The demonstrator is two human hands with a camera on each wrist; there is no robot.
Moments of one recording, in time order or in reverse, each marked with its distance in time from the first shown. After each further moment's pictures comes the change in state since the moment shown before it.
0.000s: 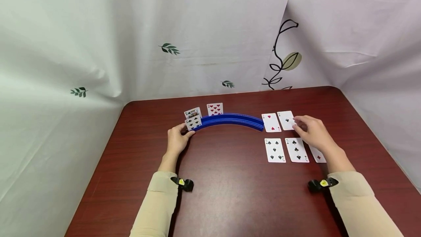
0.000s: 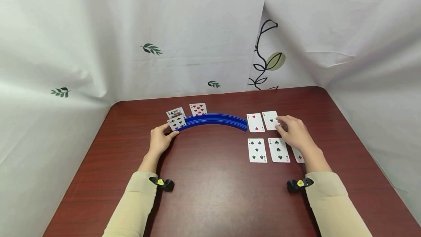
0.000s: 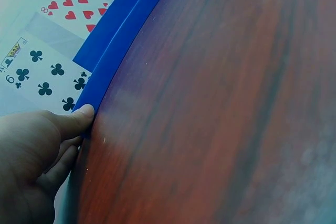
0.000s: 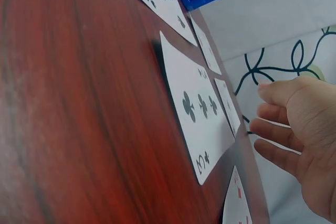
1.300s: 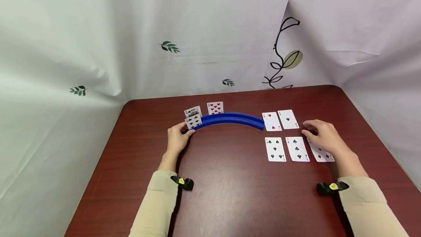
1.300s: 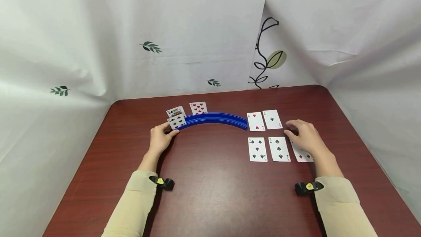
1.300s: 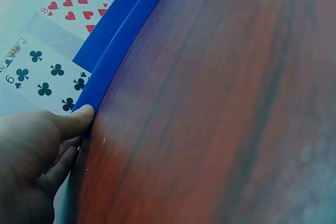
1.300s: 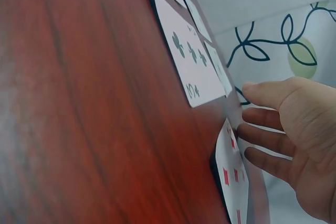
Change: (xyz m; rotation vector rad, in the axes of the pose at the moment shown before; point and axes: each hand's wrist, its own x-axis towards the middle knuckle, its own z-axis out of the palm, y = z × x) left_hand -0.001 0.003 0.000 0.008 -0.009 -0.008; right_hand -0.022 0.017 -0.015 -0.033 -0.064 0.071
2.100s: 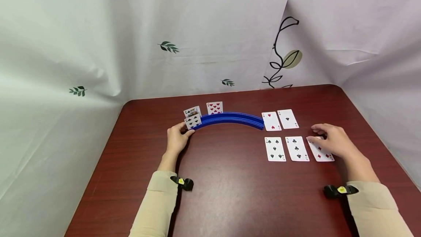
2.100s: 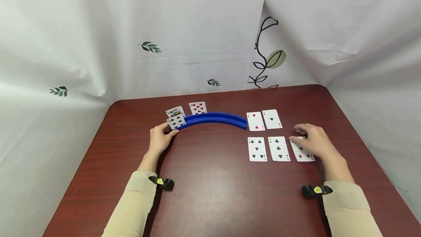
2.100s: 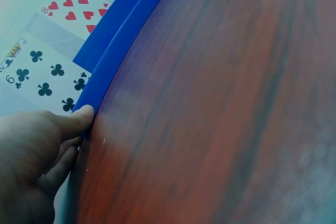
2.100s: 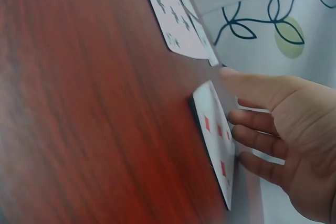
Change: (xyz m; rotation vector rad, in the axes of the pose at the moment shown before) left_hand 0.000 -0.001 0.000 -0.002 0.005 0.007; right_hand -0.017 0.019 -0.013 -0.037 -0.050 0.059
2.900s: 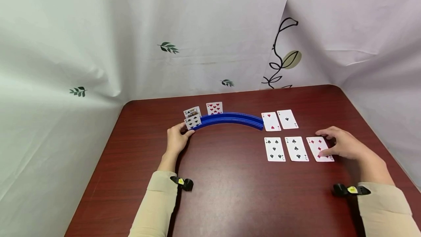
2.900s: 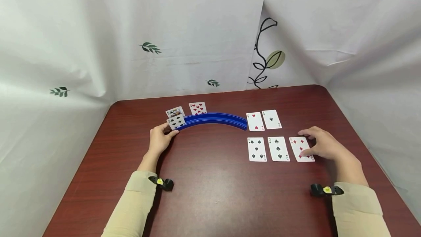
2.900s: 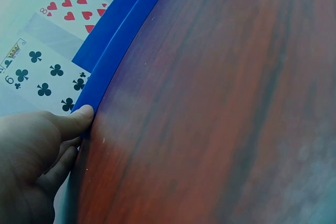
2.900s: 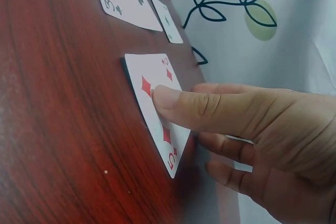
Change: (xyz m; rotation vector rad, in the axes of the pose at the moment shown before) left_hand 0.001 -0.003 0.001 0.002 -0.003 0.000; right_hand -0.009 0.015 -0.024 0.015 -0.276 0.005
